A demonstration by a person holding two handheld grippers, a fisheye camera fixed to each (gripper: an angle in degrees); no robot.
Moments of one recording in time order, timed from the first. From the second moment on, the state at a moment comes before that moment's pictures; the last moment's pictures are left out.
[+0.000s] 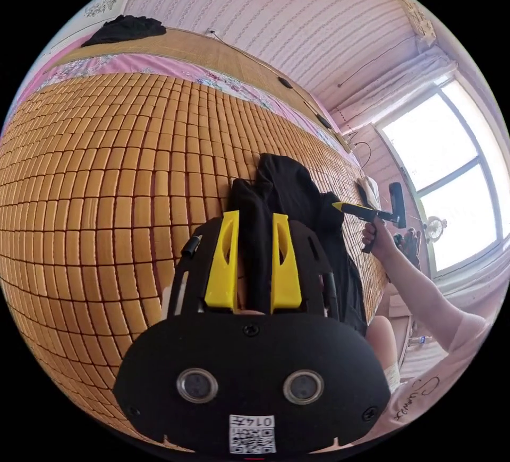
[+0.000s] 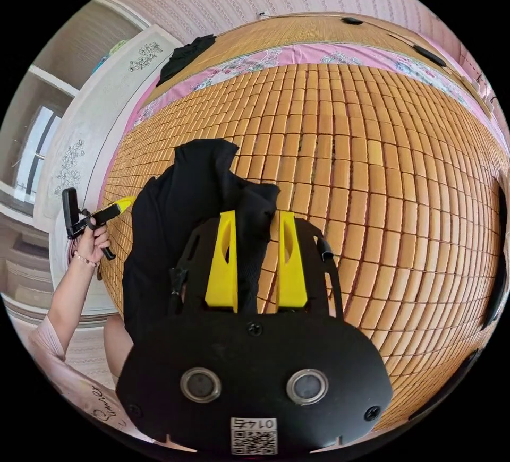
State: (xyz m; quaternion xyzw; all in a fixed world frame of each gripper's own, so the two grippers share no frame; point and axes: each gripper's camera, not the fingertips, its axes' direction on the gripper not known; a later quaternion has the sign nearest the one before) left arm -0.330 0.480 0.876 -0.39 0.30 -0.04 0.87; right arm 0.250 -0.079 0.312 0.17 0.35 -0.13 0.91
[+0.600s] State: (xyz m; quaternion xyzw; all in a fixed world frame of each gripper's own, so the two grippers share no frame) left arm -0.317 0.425 0.850 -0.34 0.32 0.00 0.88; right arm 0.191 0.016 0.236 0.28 0.29 -0.24 0.88
